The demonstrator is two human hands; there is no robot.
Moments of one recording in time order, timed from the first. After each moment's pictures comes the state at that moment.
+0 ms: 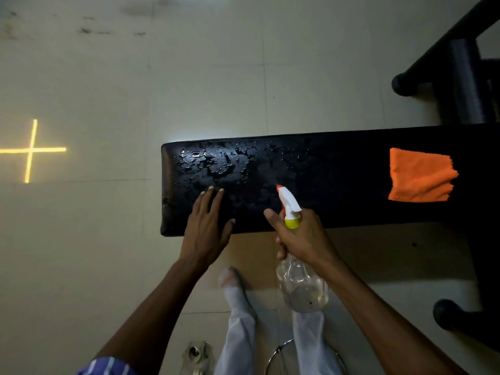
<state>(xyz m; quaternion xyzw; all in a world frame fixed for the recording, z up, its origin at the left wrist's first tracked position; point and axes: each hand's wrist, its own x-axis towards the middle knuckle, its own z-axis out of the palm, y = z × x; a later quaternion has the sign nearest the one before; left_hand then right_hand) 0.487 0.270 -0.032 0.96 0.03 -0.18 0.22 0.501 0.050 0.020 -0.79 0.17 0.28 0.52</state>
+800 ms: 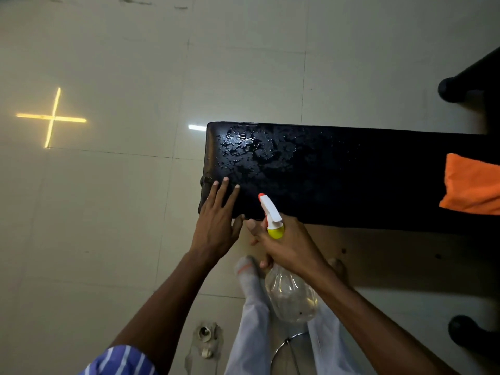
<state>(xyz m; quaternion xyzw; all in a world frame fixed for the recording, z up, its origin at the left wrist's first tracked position) 0.454 0.338 -0.049 0.95 0.04 -0.20 0.23 0.468 0.158 0.019 -0.77 0.08 0.36 0.52</state>
